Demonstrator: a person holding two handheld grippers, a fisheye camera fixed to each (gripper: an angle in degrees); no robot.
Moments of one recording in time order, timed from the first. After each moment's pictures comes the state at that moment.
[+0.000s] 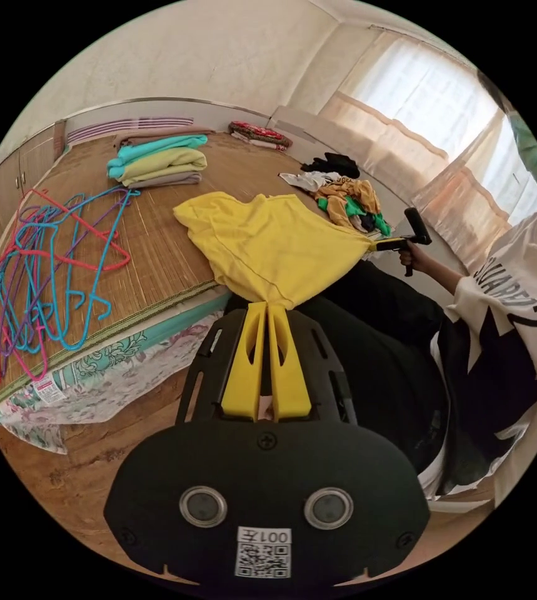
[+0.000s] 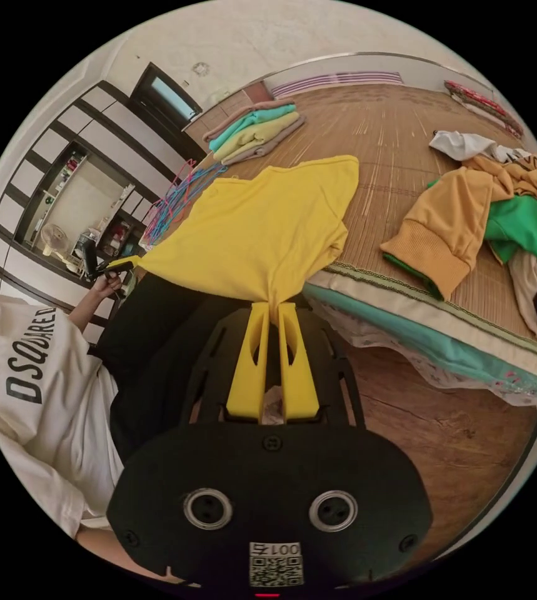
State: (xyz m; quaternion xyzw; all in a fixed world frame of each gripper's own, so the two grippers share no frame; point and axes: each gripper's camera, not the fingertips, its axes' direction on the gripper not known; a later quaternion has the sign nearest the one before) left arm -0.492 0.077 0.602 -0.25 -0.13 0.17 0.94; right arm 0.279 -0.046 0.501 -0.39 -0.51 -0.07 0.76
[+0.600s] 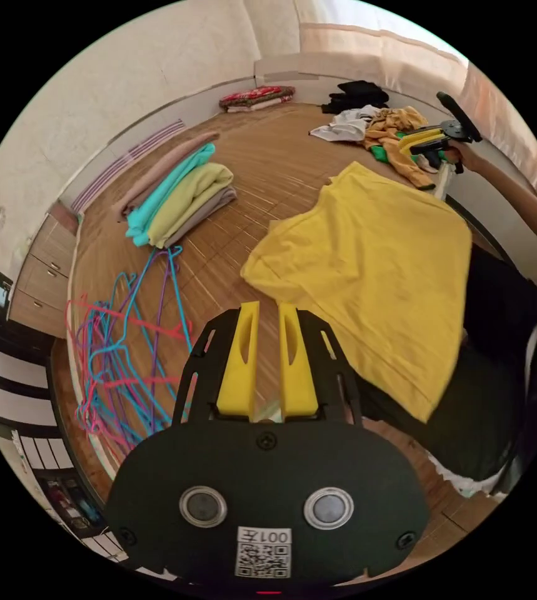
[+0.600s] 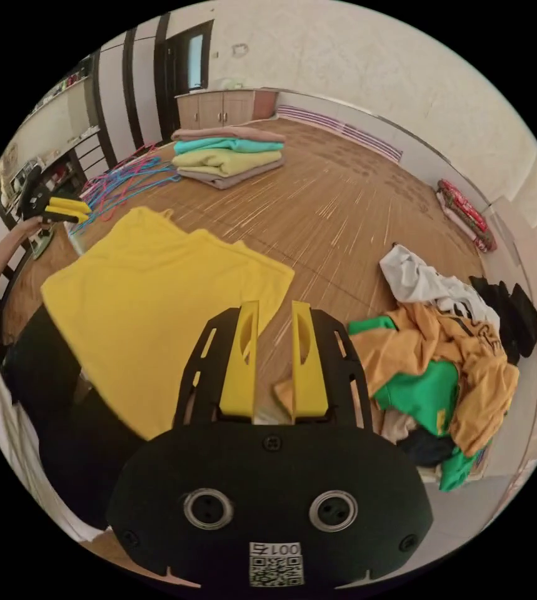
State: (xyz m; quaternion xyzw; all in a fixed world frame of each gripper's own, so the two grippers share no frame) left arm -0.418 -0.042 0.765 -0.34 -0.31 0.32 0.83; right arm 0.125 -0.146 0.584 -0.30 -0.35 -0.26 0.85
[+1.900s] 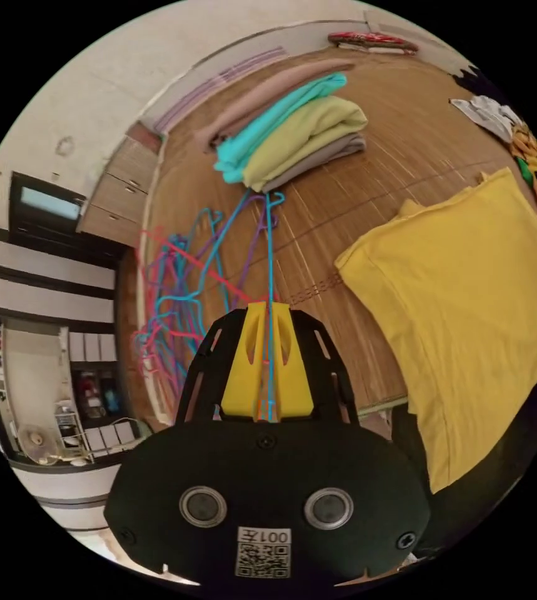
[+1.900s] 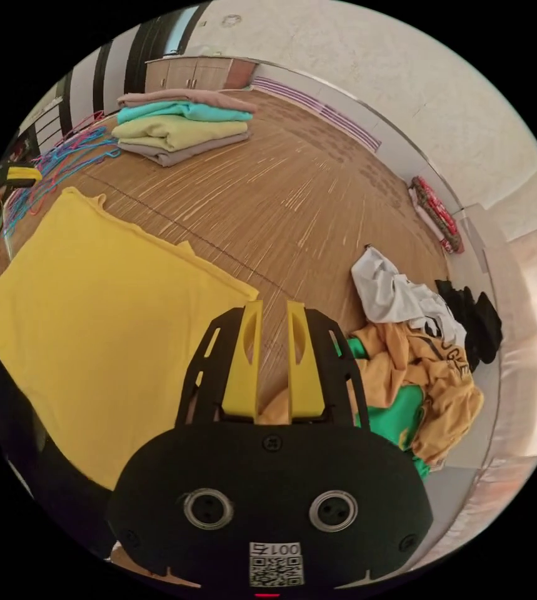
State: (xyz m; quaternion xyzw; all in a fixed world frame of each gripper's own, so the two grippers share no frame) left arm -0.239 -0.054 0.895 -0.34 -0.56 0.21 0.73; right arm 0.055 -0.132 0.690 -0.30 -0.24 -0.31 0.87
